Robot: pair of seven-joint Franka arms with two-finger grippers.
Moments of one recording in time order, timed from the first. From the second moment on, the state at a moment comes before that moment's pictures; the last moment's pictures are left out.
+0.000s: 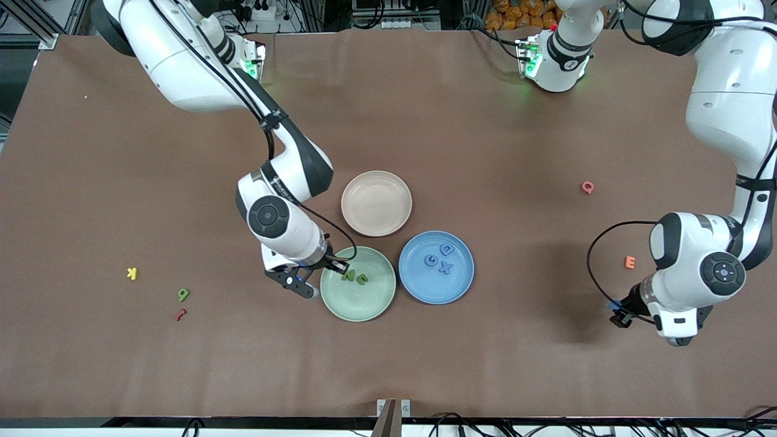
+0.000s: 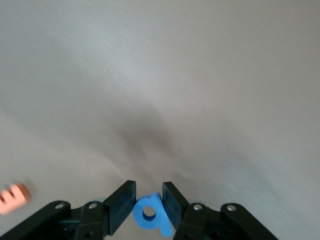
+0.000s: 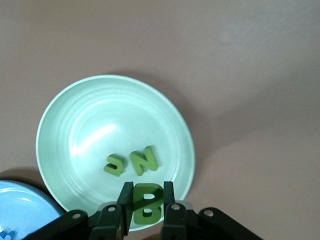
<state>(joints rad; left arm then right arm) 0.25 0.86 -0.34 -1.36 0.35 2.23 -0.96 0.34 0.79 0.23 -1.34 -0.06 2.20 1.03</state>
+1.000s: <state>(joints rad) -0.22 0.85 -0.44 -1.35 0.35 2.21 -1.44 0.44 0.90 0.20 -1.26 -0.06 2.23 1.09</state>
